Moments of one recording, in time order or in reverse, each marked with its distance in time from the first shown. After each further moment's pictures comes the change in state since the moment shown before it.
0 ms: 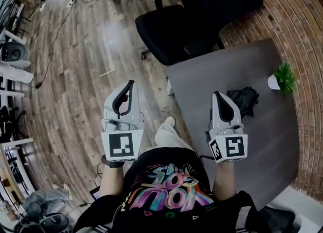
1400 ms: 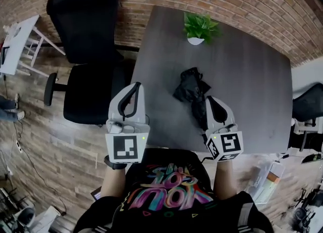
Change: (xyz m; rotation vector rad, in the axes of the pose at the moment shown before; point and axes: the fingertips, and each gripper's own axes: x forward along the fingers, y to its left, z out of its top) left arm 0.198 -0.275 0.099 0.124 -0.140 -1.044; right arm -0.117 -0.158 -0.033 0.233 0.145 -0.942
